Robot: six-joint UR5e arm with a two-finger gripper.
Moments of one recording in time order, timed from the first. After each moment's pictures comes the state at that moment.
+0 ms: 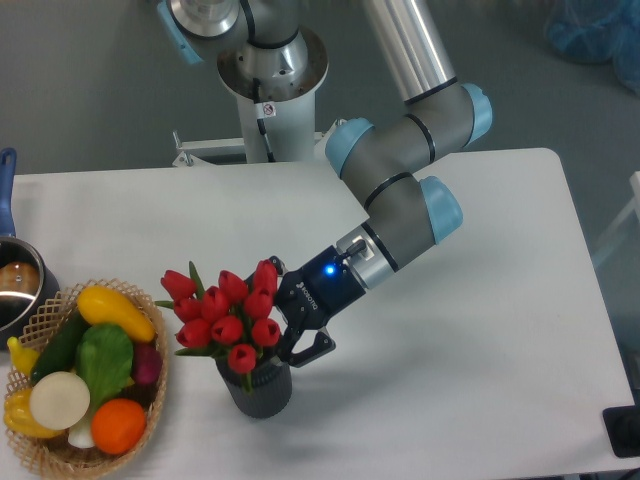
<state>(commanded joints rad) 2.55 -2.03 -1.72 -1.01 0.30 1.60</state>
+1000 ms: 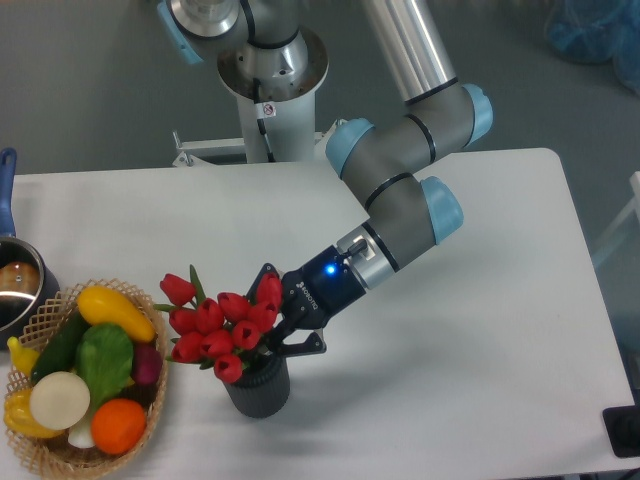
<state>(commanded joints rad) 2.56 -2.03 -1.72 -1.01 0.26 1.59</state>
